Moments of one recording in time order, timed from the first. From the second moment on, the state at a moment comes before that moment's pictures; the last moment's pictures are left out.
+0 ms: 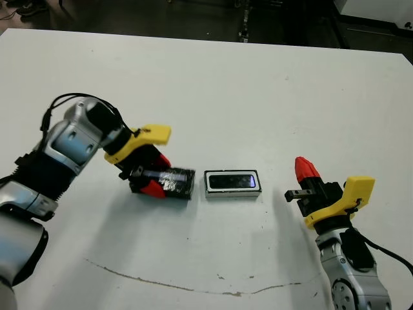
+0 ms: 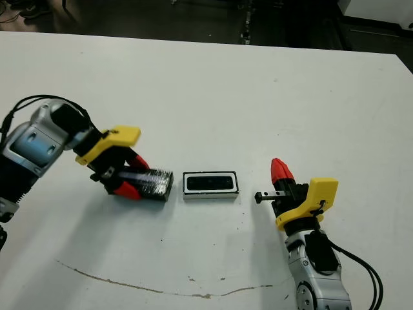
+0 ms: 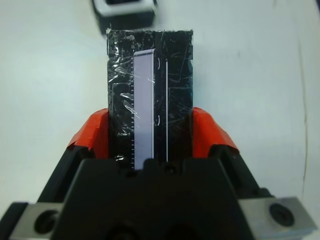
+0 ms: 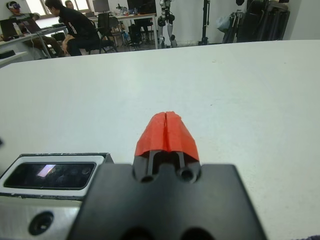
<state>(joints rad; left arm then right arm) -0.86 0.68 -0.41 0.37 -0.07 0.35 -1.58 0.16 -0.12 -0.06 -0.38 0.29 0.21 0.16</state>
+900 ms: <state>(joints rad) -0.63 0.60 -0.27 -0.01 -0.23 0.82 -1.07 0.16 -0.12 -0.06 -0.38 0.28 0.21 0.16</state>
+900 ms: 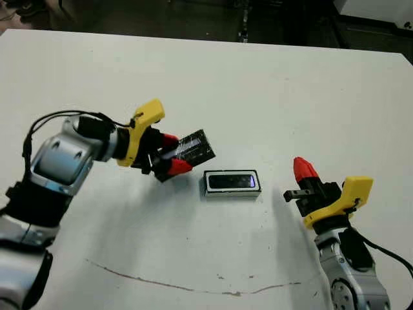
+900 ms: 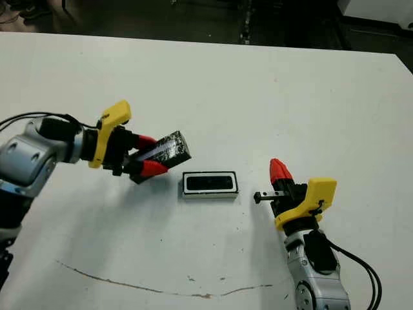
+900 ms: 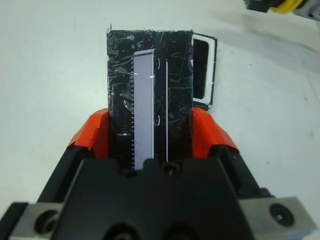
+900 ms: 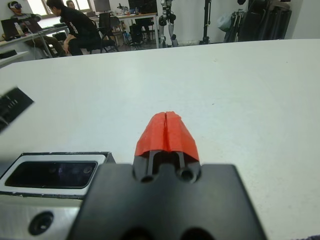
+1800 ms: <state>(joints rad) -0.64 0.54 -0.35 0.05 -0.27 0.84 -1.02 0.15 -0.12 -0.06 -0.39 0.28 0.22 0.16</state>
